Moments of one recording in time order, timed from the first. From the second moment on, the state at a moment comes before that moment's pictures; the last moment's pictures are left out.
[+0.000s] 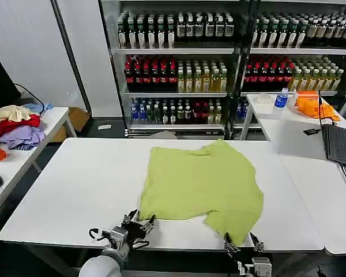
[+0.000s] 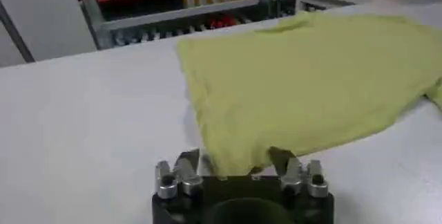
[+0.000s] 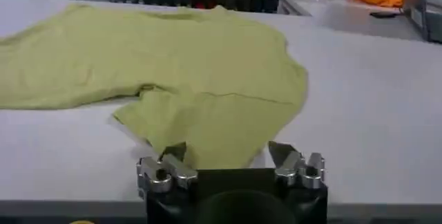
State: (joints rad) left arm 1.30 -1.13 -0.17 -1.96 -0.31 0.56 -0.18; right arm -1.66 1.36 0.40 2.16 0.18 -0.55 0.29
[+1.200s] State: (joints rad) left arm 1.42 -1.07 -0.25 -2.16 -0.40 0.58 -0.16; right arm -1.76 1.26 0.53 2.40 0.19 -0.48 0.22
